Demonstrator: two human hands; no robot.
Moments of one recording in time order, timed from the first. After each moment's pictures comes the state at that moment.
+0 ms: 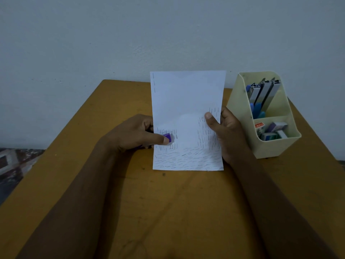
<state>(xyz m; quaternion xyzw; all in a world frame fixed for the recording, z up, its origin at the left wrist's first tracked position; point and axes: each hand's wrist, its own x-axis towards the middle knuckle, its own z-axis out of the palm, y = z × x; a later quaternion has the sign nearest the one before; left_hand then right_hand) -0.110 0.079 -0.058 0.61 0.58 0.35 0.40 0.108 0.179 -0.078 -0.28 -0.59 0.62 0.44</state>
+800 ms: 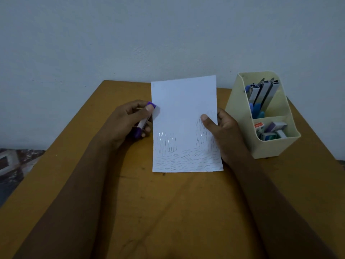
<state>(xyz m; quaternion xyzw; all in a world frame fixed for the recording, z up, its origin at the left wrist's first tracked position) -0.115 0.076 -0.055 0.46 0.62 0.53 0.35 0.105 0.178 -0.080 -0.34 -0.61 0.58 0.42</state>
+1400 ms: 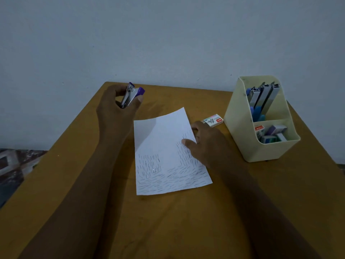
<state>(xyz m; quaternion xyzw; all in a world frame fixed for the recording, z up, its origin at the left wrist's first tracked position) -0.121 0.089 -0.061 0.41 0.68 0.60 -0.03 0.088 0.160 -0.087 -0.41 -0.87 0.18 0.22</state>
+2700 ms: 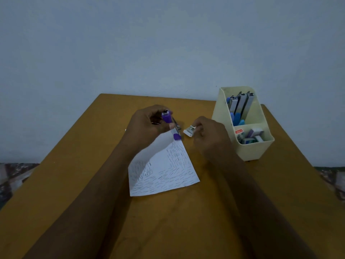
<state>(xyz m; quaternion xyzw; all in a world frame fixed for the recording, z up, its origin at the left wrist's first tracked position) -0.063 0.096 -0.044 0.57 0.62 0.51 0.19 0.109 0.163 -0.052 -0.44 -0.83 0.15 0.29</state>
